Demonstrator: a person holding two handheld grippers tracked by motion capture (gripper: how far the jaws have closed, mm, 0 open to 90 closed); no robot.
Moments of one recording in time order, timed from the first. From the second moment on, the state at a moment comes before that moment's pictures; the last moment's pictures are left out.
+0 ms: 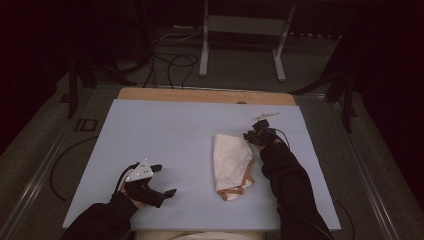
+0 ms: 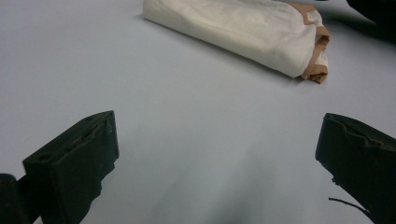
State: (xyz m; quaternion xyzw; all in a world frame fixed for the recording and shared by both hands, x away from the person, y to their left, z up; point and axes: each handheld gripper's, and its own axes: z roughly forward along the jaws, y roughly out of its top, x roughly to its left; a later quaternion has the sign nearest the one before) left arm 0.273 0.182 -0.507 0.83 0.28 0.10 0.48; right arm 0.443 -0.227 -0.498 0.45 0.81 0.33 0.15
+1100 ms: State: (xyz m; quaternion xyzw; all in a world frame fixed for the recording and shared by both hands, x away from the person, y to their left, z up) left arm 0.273 0.183 -0.508 0.82 0.28 0.10 0.48; right arm 0.450 -0.226 -0.513 0.45 0.83 0.30 0.16
